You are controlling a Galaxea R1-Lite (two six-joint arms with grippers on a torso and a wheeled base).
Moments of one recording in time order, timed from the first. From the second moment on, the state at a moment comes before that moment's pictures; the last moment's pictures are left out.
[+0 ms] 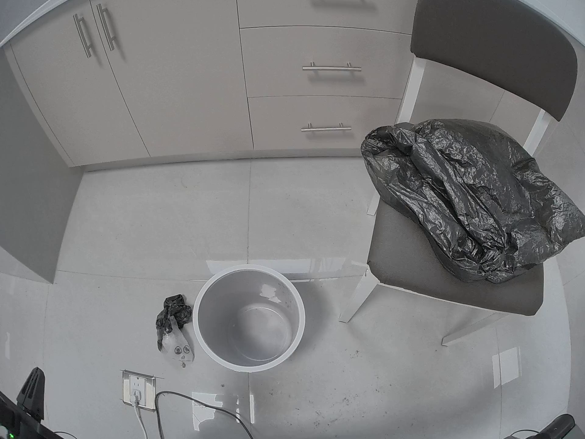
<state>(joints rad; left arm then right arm) 0.00 0.03 -0.05 0.02 0.00 -0.04 0.03 0.37 -0.50 -0.04 -0.03 0.09</state>
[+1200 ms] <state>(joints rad) -0.16 1.27 -0.89 0.25 -0.32 -0.41 0.32 1.66 -0.95 -0.34 -0.22 0.30</state>
